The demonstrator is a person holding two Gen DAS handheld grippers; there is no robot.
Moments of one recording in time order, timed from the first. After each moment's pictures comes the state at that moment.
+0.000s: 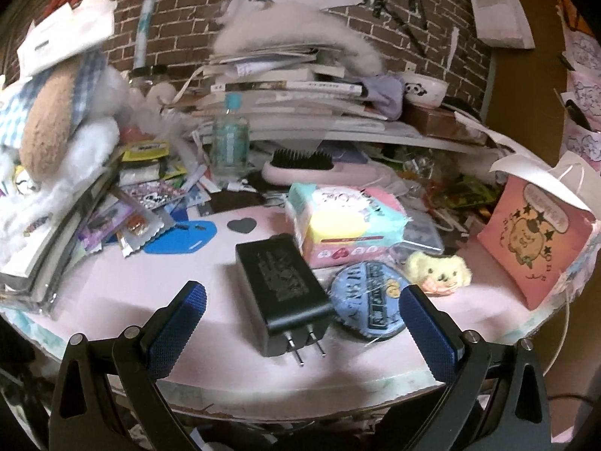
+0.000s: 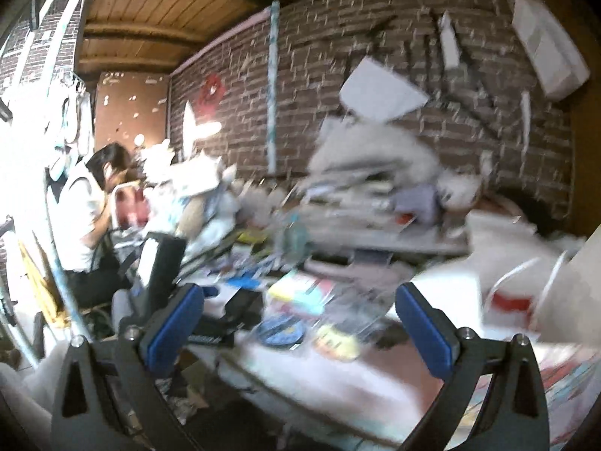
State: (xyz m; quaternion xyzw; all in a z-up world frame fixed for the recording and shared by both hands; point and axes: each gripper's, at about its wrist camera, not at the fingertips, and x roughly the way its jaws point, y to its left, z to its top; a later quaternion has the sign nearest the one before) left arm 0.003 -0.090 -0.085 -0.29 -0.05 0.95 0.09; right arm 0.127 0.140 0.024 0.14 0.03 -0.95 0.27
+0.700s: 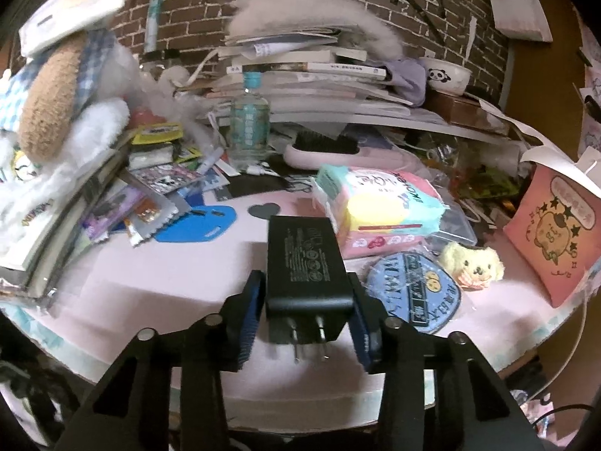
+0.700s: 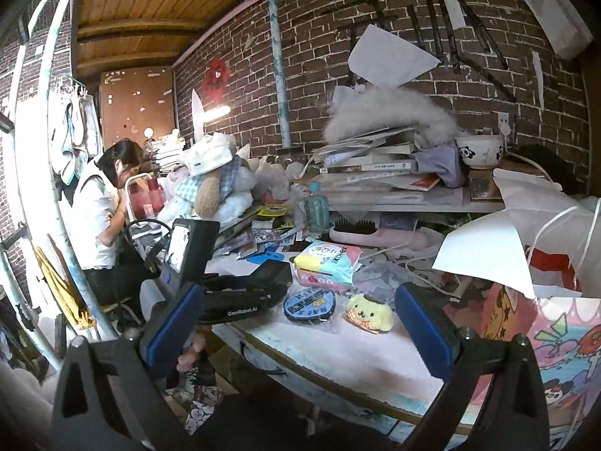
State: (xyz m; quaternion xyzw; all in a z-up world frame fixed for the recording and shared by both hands) left arm -0.010 -0.101 -0.097 -0.31 -0.05 0.95 0.06; right arm 0.121 0.136 0.004 0.18 0.00 -0.94 0.29
